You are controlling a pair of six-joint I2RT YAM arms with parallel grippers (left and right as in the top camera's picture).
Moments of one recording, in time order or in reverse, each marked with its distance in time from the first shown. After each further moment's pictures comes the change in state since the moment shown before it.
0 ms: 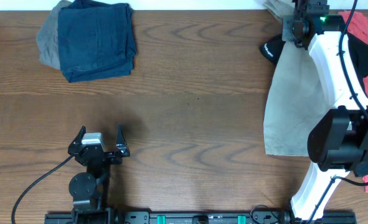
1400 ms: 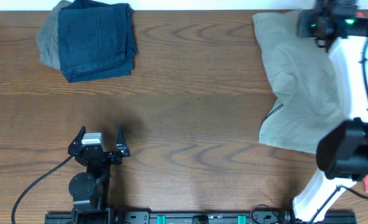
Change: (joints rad) left arm 0.000 0.000 0.000 0.000 0.000 0.000; right arm -0.061 -0.069 -0.025 0.023 -0.203 -0.018
